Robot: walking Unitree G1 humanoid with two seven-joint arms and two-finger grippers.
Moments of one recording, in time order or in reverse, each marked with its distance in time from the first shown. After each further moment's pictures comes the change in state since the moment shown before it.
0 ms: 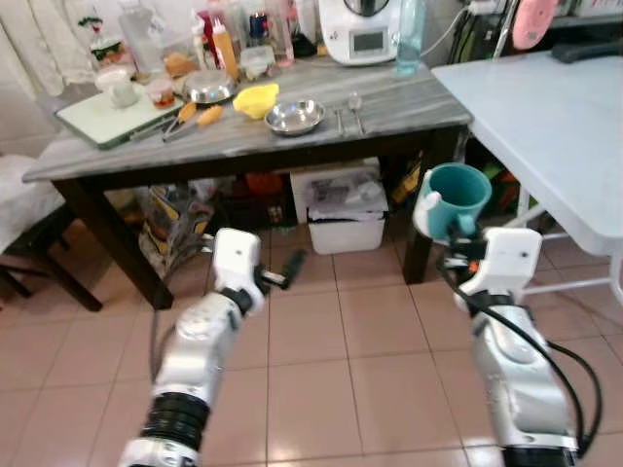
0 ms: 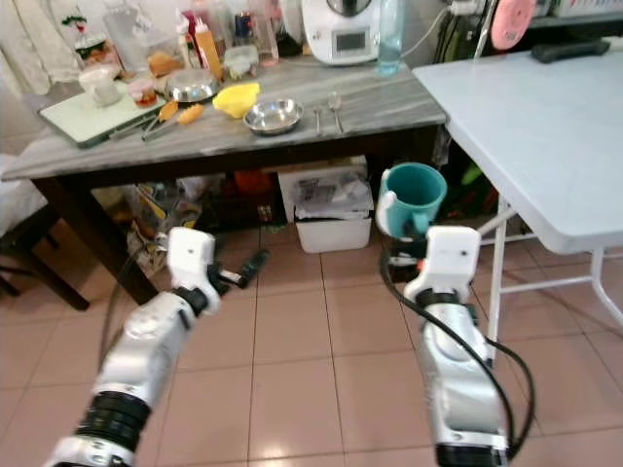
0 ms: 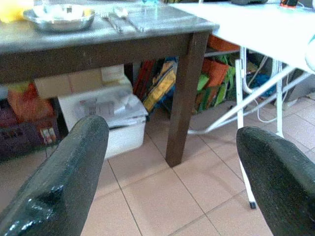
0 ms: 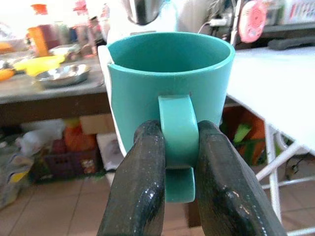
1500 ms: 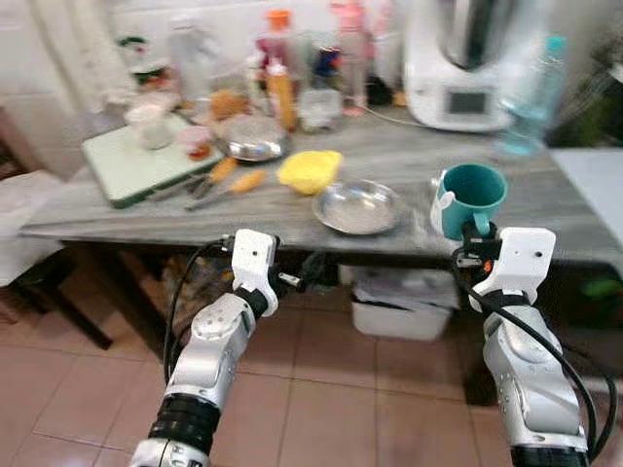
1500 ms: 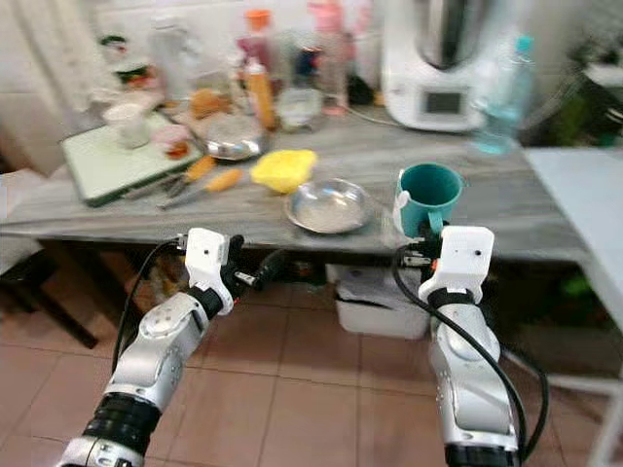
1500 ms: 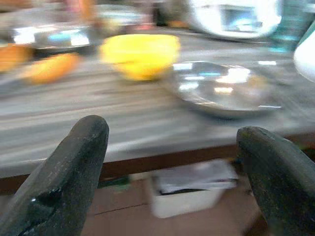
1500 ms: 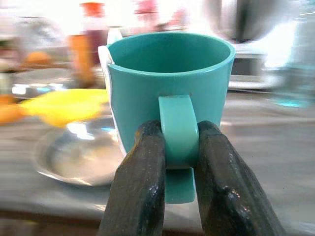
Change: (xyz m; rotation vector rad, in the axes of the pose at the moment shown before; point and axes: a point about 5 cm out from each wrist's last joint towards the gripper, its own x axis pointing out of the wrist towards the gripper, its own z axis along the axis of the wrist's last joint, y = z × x) left arm -0.003 0.003 0.004 0.005 -0.015 -0.001; right arm 0.006 0.011 0.006 0.004 -0.020 0.039
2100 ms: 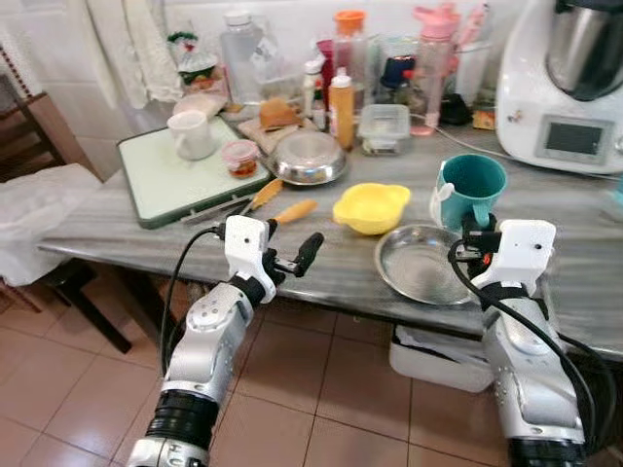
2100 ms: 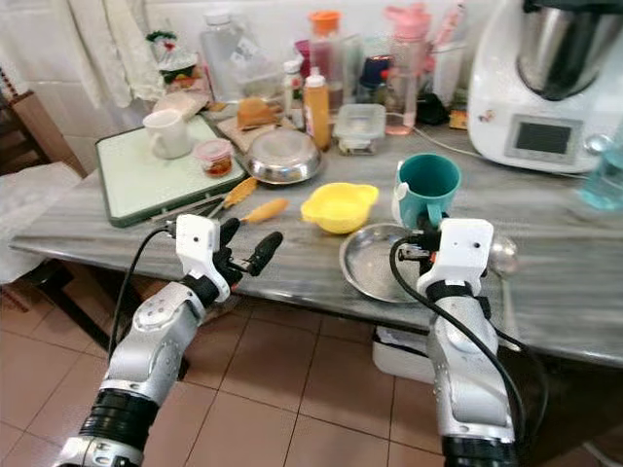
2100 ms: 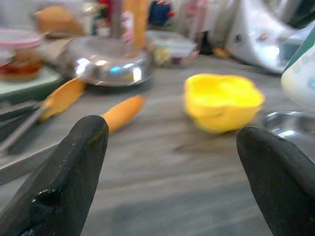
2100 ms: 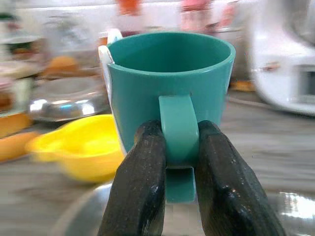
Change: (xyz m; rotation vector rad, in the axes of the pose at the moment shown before) left arm -0.004 -0.001 0.011 -0.042 -0.066 -0.001; right arm -0.001 0.004 0.001 -0.012 -0.005 0.015
